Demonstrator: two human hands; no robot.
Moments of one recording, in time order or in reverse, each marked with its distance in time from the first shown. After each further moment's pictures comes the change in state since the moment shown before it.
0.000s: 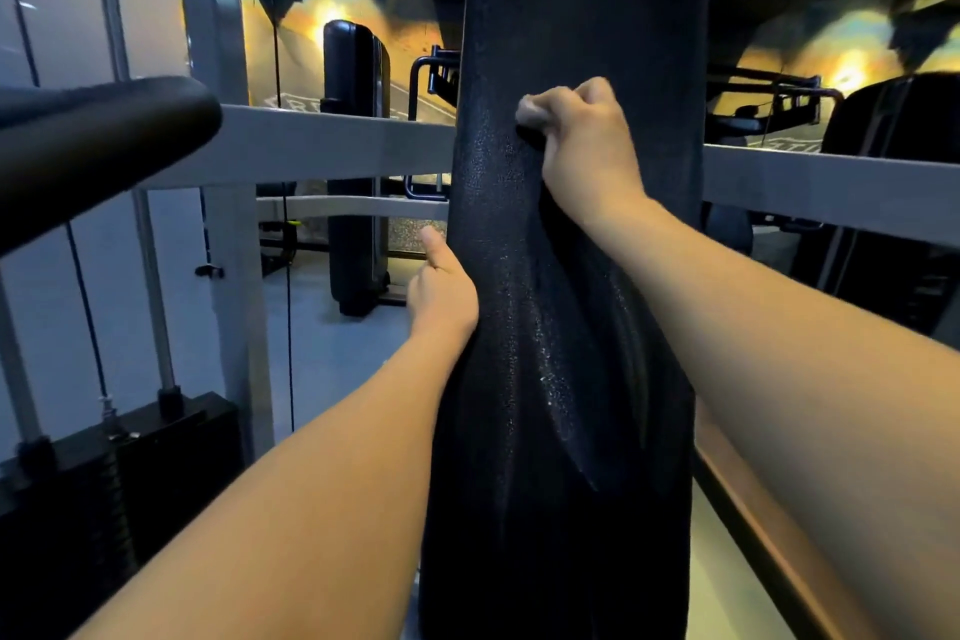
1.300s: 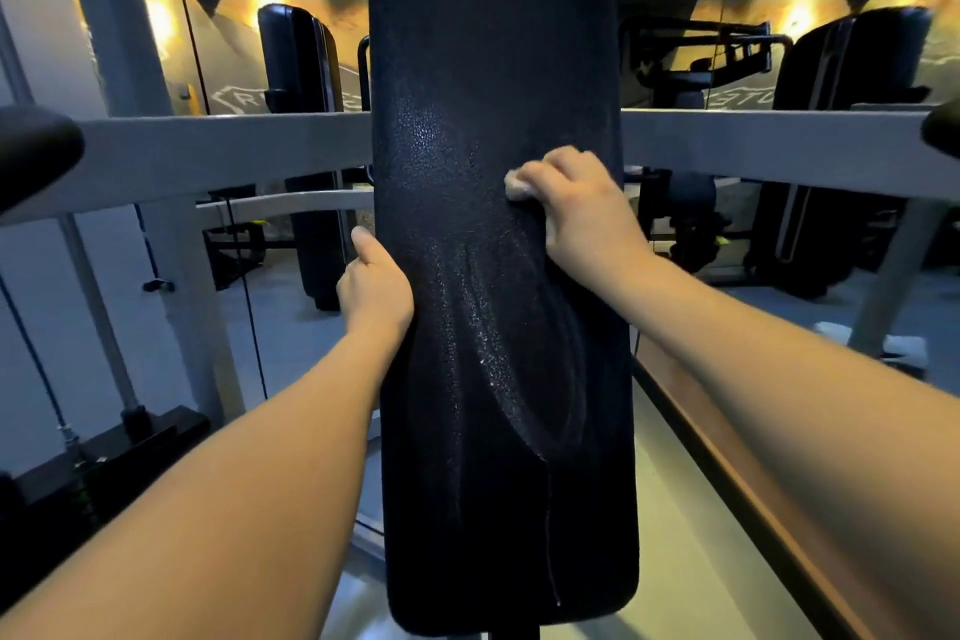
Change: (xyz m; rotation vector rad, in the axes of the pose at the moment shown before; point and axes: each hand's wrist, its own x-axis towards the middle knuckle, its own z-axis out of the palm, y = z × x) left_hand -0.019 0.015 0.001 0.048 0.072 0.010; right_hand -0.081 0.063 -0.050 -0.075 -0.189 -0.137
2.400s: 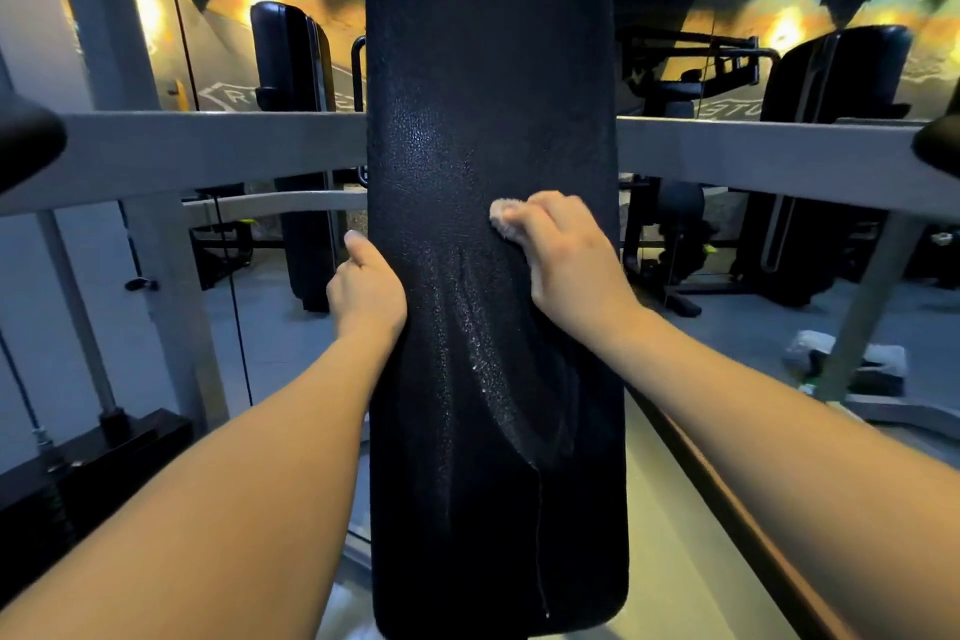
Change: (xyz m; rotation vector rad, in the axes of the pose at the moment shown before) left_hand 0.005 -0.002 0.000 0.014 -0.005 0.002; right_hand -0.032 -0.008 0.021 0.014 0.099 -0.096
